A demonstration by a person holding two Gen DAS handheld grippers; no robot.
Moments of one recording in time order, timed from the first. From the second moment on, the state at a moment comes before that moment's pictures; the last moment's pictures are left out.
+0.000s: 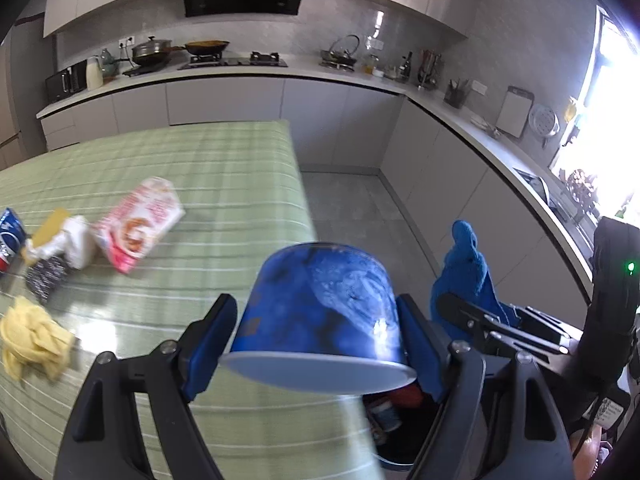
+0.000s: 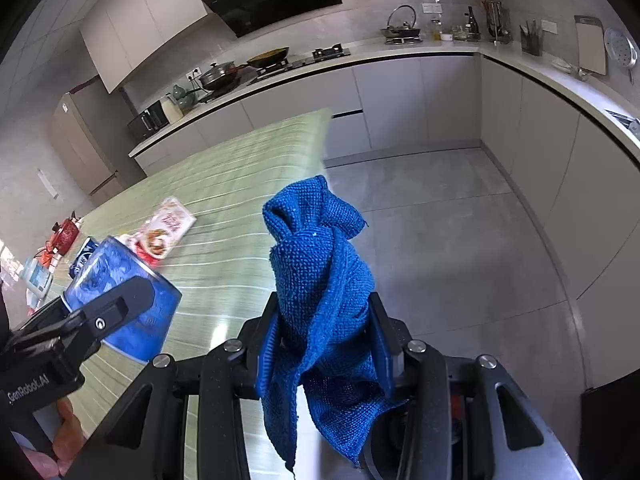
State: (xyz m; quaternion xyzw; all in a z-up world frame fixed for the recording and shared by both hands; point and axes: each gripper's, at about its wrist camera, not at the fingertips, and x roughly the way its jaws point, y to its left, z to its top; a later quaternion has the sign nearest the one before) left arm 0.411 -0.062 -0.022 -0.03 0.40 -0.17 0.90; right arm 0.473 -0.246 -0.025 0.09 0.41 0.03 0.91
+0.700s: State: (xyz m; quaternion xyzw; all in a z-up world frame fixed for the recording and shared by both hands) left arm 0.361 -0.188 -0.094 0.03 0.48 -0.20 0.85; right arm 0.384 -0.382 -0.097 0.12 0.47 -0.03 0.87
